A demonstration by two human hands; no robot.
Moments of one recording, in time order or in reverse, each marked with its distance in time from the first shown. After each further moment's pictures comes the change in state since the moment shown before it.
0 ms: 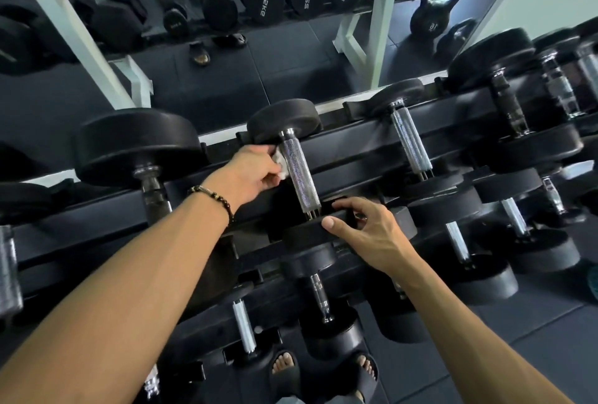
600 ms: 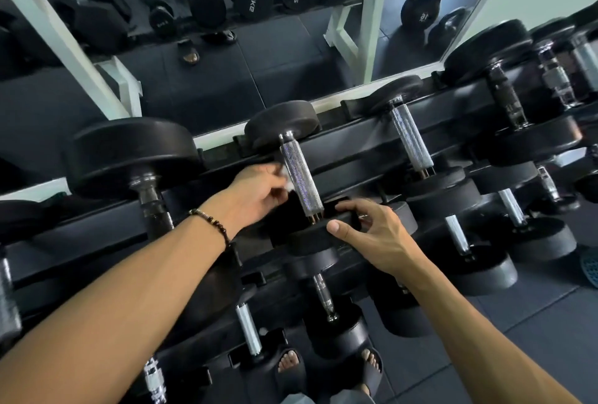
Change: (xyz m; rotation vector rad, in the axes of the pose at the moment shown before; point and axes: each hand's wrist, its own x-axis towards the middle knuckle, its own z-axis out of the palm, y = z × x) left_hand -0.001 -0.017 0.001 -0.233 -0.025 -0.063; right_hand 0.001 -0.001 0.002 0.010 0.023 0.036
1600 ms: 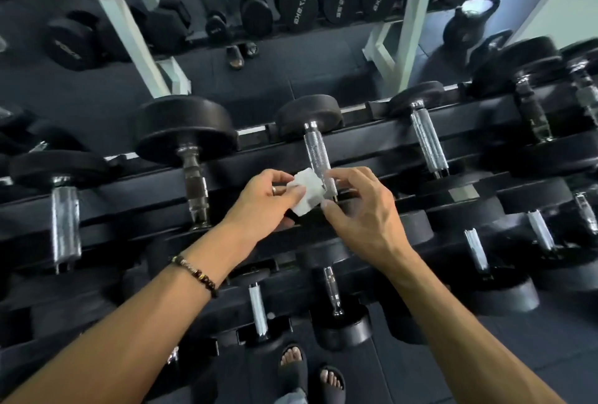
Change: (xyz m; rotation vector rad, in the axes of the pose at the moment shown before) left_hand -0.120 -0.027 0.008 0.407 0.226 0.227; right_hand -0.026 -0.057 0.015 -0.033 0.170 -0.380
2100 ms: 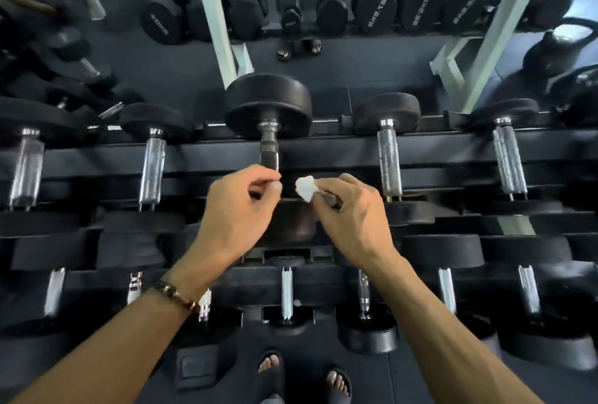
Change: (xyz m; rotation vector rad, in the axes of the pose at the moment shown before) left_hand -0.068 -0.044 -0.090 0.385 0.471 0.392; right_hand -0.007 -0.057 0.084 -0.082 -0.115 -0.182
